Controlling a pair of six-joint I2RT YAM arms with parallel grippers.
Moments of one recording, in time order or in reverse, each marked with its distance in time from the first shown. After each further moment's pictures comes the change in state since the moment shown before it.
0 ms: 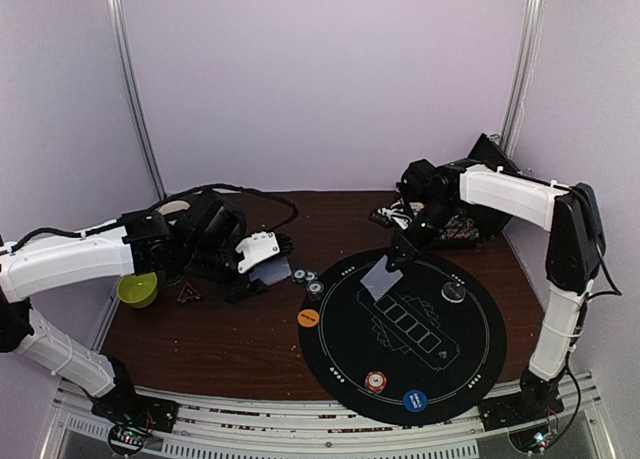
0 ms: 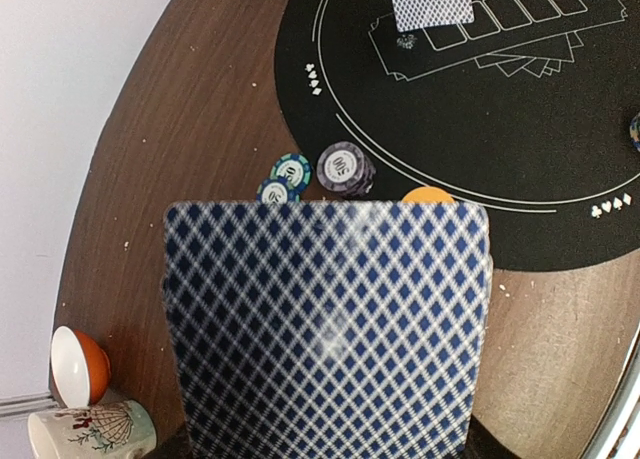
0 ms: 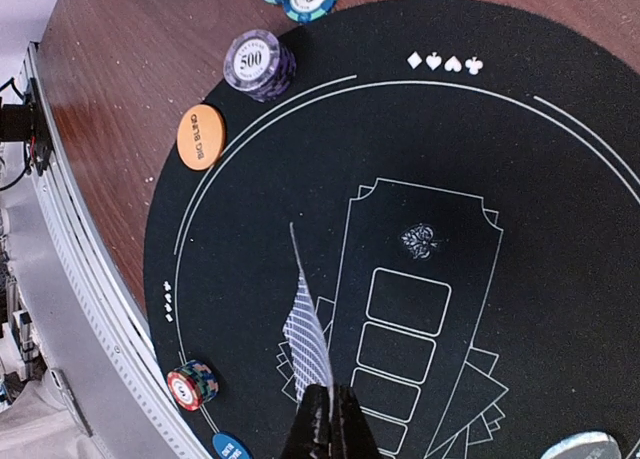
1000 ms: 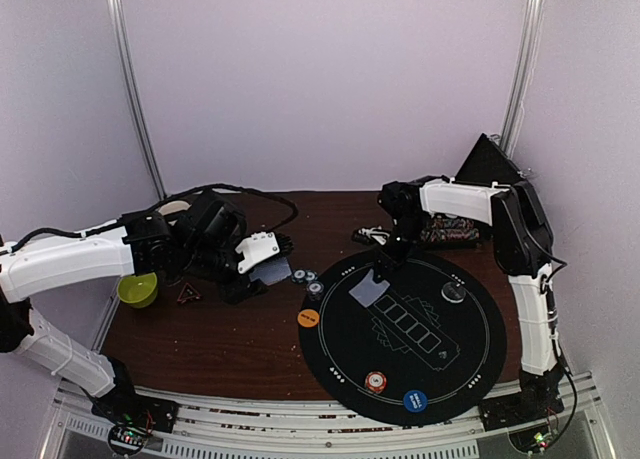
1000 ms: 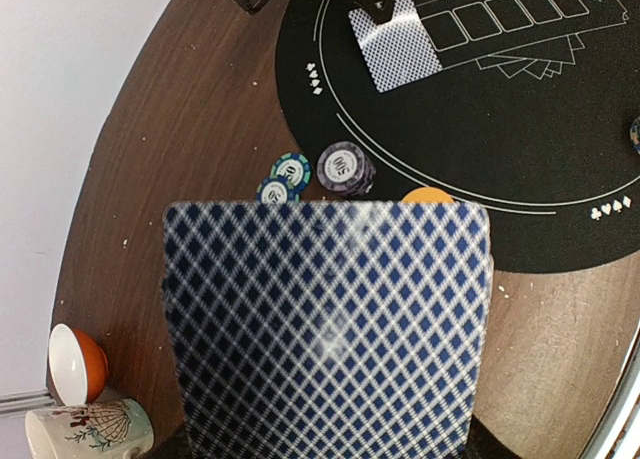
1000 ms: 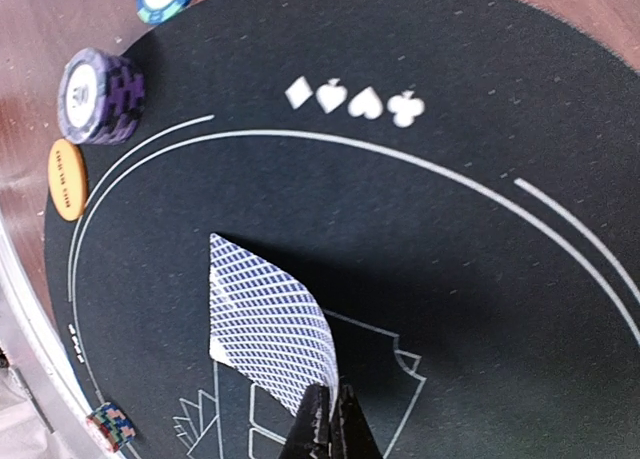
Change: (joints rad) left arm 0.000 0.000 -0.003 0.000 0.000 -0.011; right arm 0.000 0.359 0.217 0.002 0.064 -0.107
